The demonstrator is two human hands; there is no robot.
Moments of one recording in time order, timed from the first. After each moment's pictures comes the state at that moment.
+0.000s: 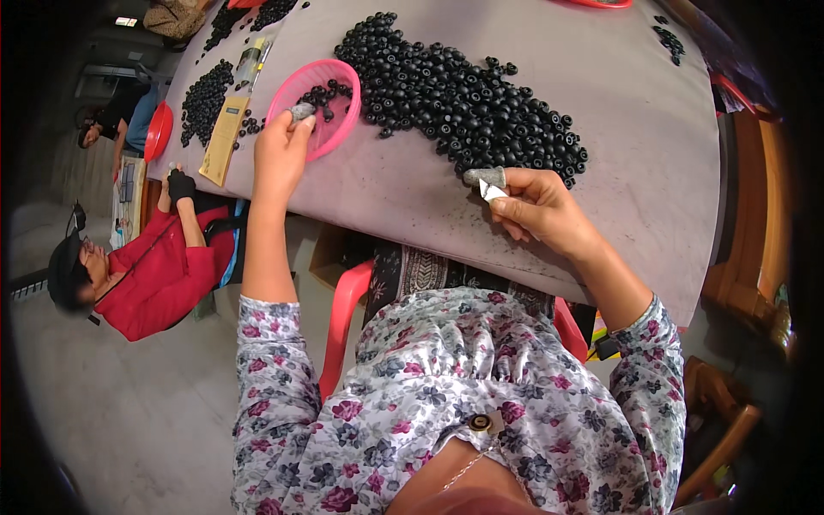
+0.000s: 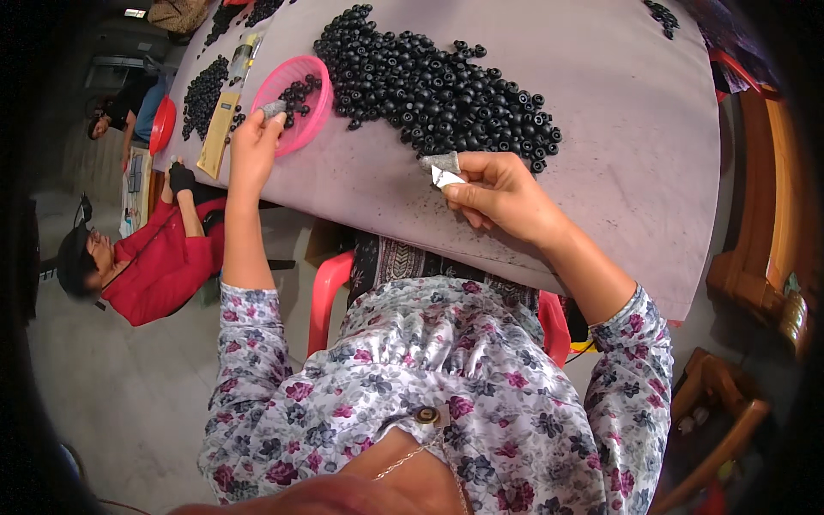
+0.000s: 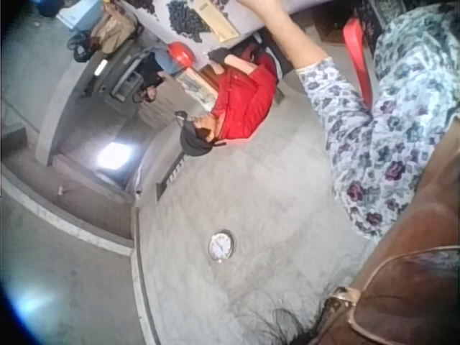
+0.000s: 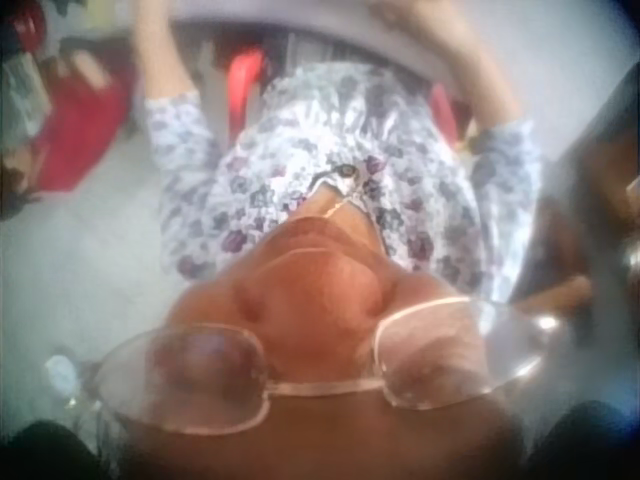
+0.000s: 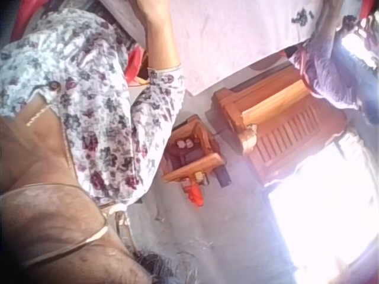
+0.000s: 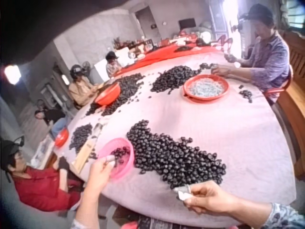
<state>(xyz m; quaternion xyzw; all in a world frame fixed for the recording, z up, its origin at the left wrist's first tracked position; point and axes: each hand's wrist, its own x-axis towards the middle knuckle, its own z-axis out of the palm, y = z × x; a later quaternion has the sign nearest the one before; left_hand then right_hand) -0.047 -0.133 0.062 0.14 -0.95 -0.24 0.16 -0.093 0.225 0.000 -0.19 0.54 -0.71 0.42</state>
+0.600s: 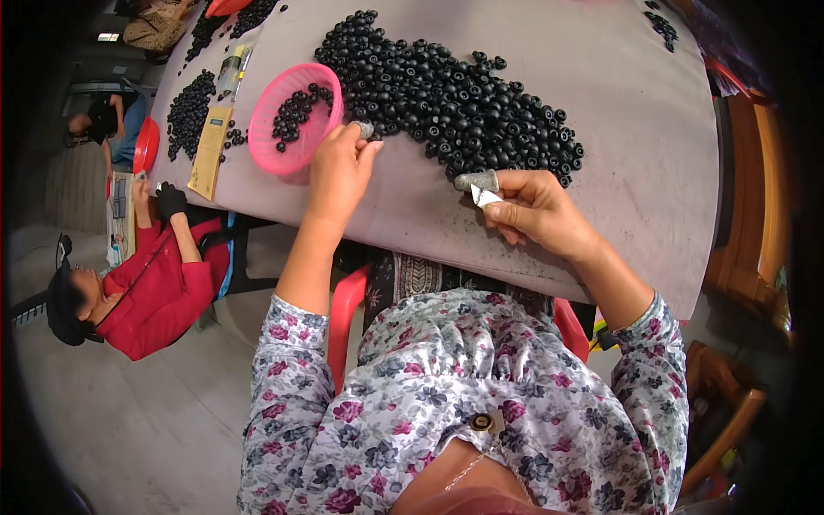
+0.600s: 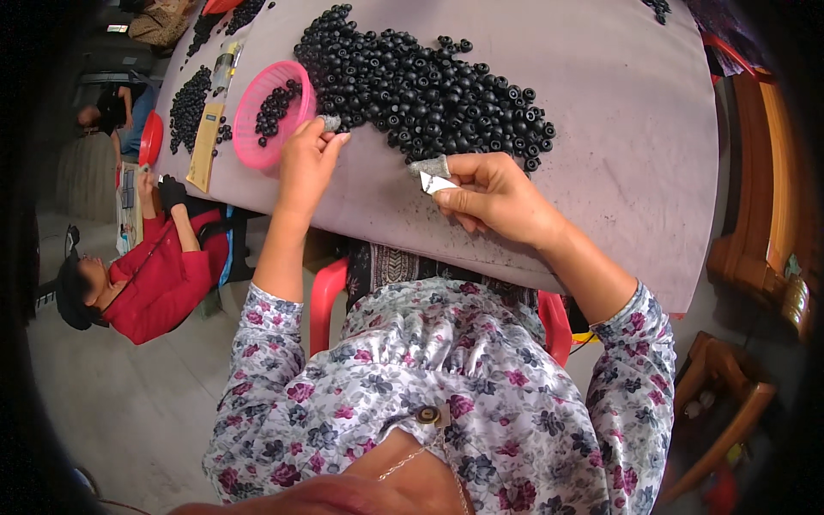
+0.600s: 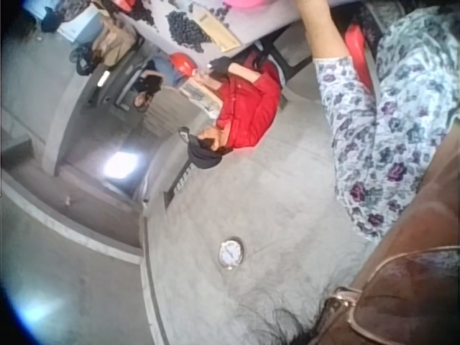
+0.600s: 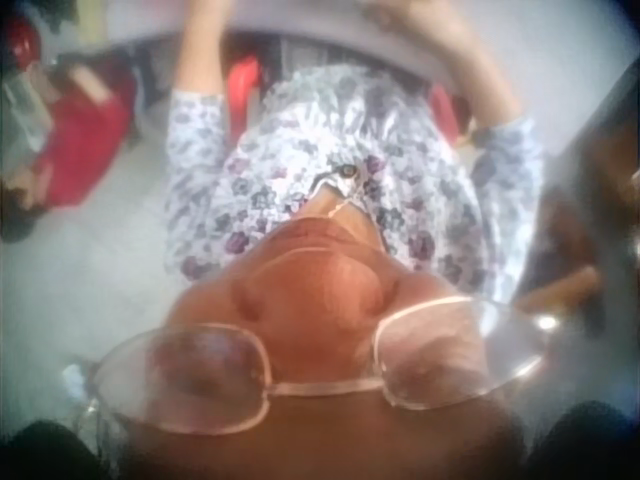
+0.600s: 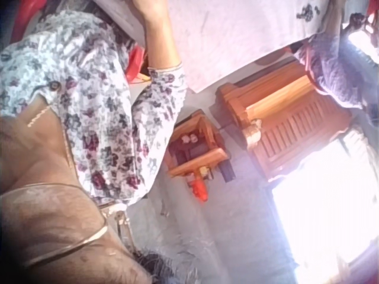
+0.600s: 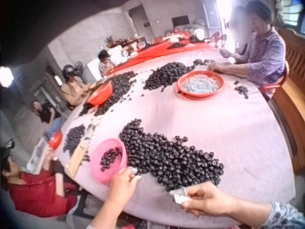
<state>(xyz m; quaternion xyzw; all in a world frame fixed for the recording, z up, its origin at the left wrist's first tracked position) -0.058 -0.069 0.003 0.03 -0.96 -0.23 0.12 -0.093 0.228 0.002 -0.19 0.55 -0.69 0.43</state>
